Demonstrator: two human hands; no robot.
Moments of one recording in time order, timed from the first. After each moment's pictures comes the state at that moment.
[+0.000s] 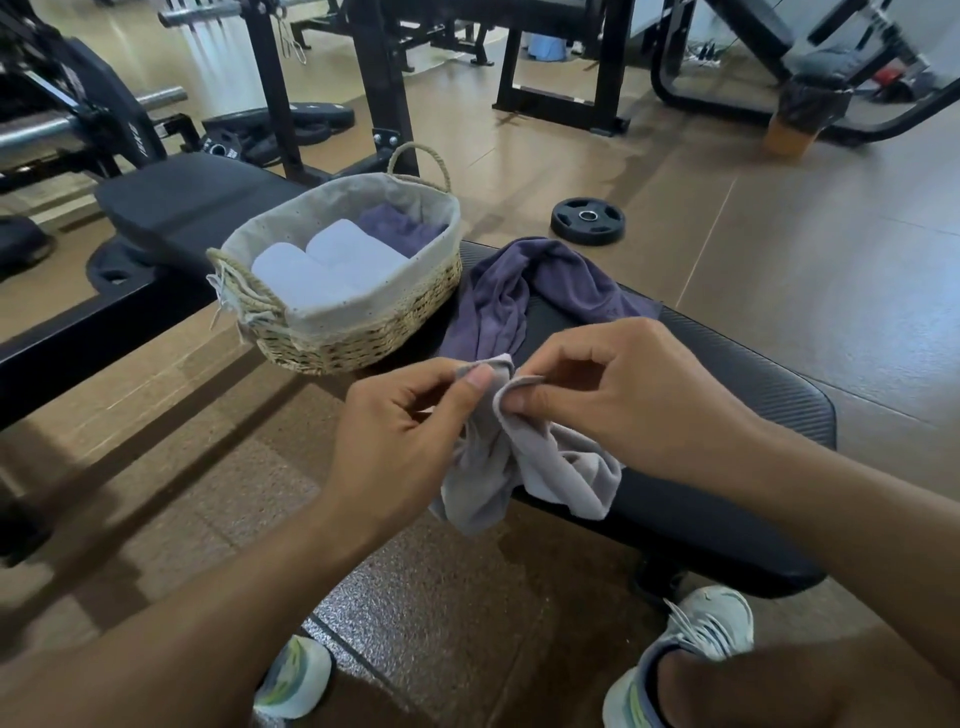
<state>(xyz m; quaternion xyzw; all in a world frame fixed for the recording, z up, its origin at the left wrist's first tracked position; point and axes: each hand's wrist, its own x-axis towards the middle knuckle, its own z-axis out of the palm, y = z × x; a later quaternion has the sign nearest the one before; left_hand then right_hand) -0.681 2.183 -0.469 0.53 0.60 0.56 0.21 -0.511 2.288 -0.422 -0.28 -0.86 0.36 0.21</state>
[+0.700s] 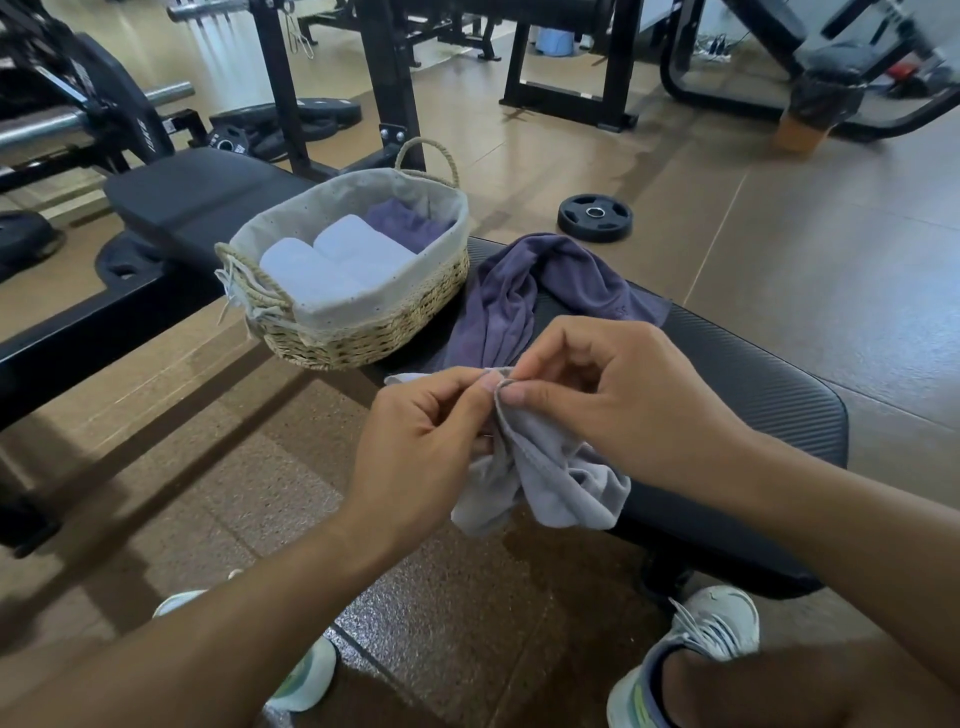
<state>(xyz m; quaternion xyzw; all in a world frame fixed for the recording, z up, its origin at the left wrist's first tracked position) -0.670 2.180 -0.473 0.47 0.61 0.57 0.27 -0.519 2.283 -0.431 -0.27 -0.84 0.40 0.25</state>
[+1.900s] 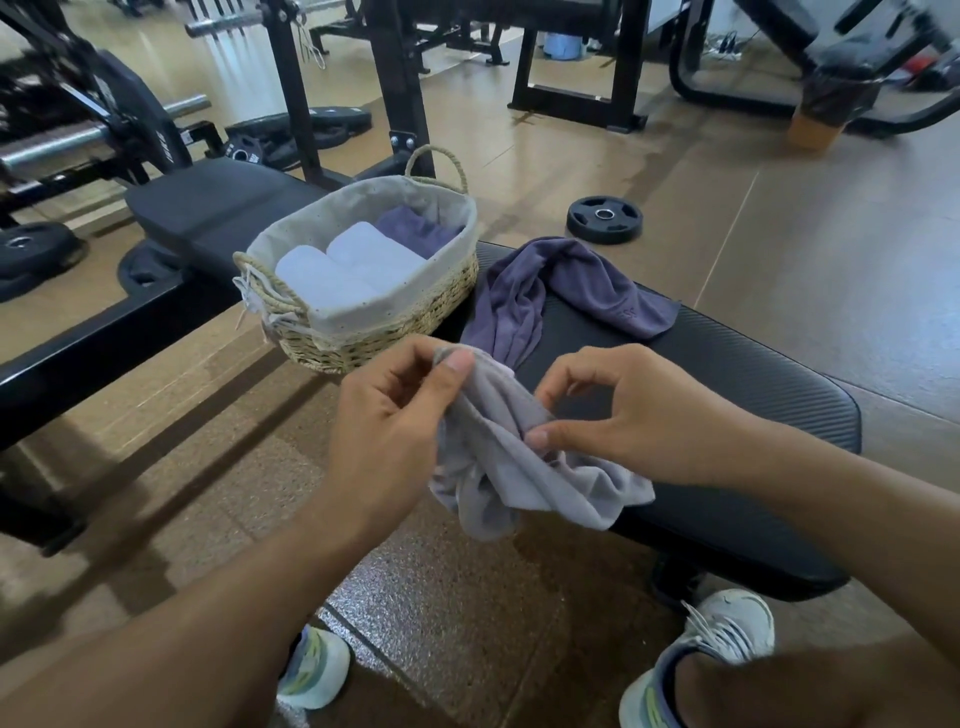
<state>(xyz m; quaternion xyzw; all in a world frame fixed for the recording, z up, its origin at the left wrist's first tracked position) -0.686 2.177 -0.459 0.47 0.58 0.61 0.25 -0.507 2.300 -0.435 -0.26 -0.88 0.39 0.11</state>
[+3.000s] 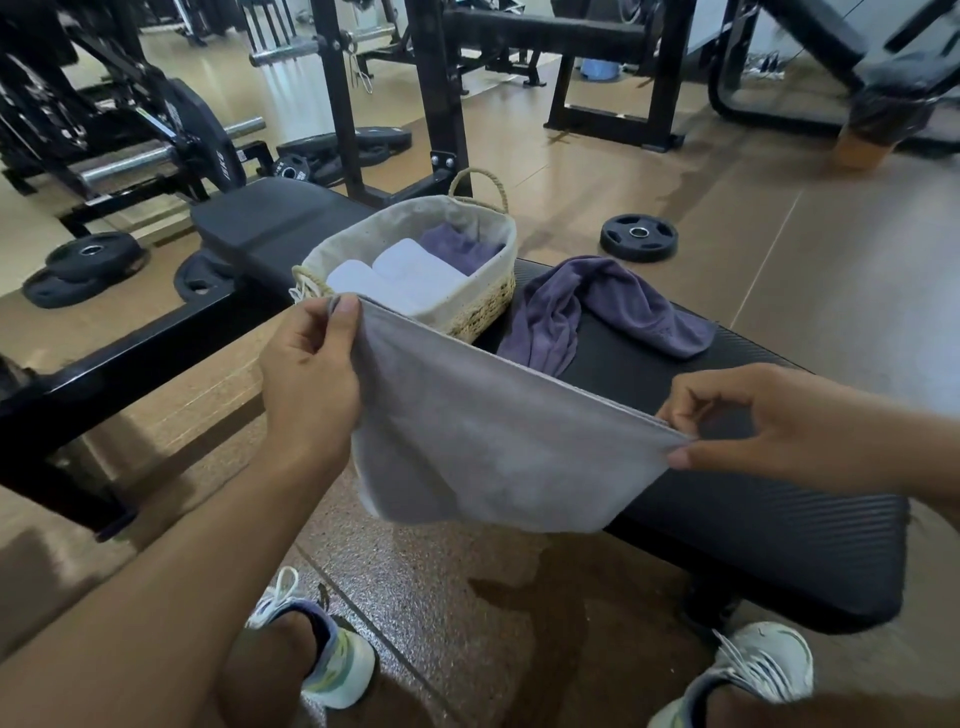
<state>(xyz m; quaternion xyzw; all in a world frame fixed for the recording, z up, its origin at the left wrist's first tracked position) -0.775 2.186 -0.467 0.28 0.66 0.69 0.10 -0.458 2.336 -0.420 -0.23 -0.91 0.34 0.00</state>
